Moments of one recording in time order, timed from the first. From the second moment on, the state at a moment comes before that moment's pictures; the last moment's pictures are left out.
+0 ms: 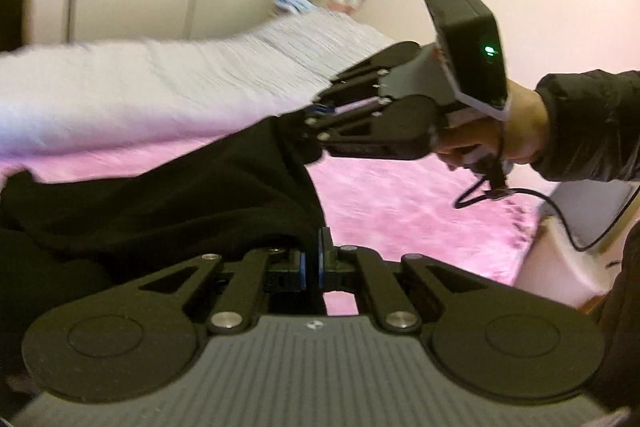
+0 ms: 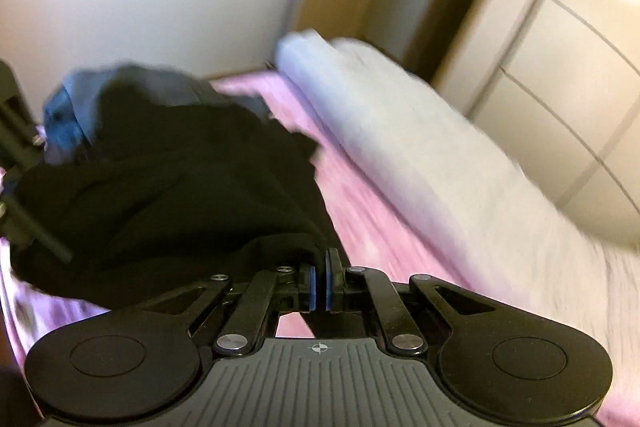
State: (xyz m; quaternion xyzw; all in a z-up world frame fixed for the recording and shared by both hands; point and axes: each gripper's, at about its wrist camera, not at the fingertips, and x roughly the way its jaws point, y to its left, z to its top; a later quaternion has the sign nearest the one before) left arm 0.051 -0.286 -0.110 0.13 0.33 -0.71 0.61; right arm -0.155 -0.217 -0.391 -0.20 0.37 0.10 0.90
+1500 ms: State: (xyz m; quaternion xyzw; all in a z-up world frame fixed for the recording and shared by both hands) left arm -0.015 -0.664 -0.262 0.45 0.21 -0.73 0.48; right arm -0.384 -0.315 -0.600 0.39 0.46 -0.11 0.79
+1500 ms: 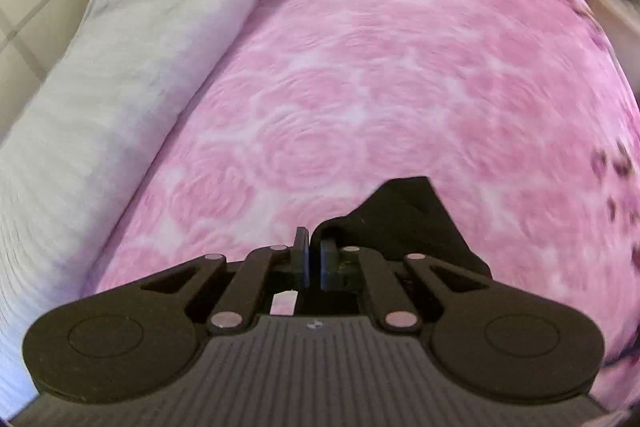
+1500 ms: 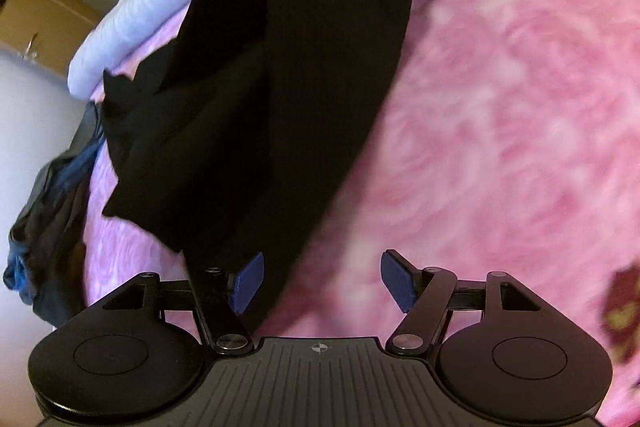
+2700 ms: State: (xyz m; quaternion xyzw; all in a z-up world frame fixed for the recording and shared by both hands) left arm -0.085 -0.579 -0.298 0.56 0.07 -0.71 0.41; right arm -0.491 -0.495 -0.535 0.33 0.52 -0.11 0.78
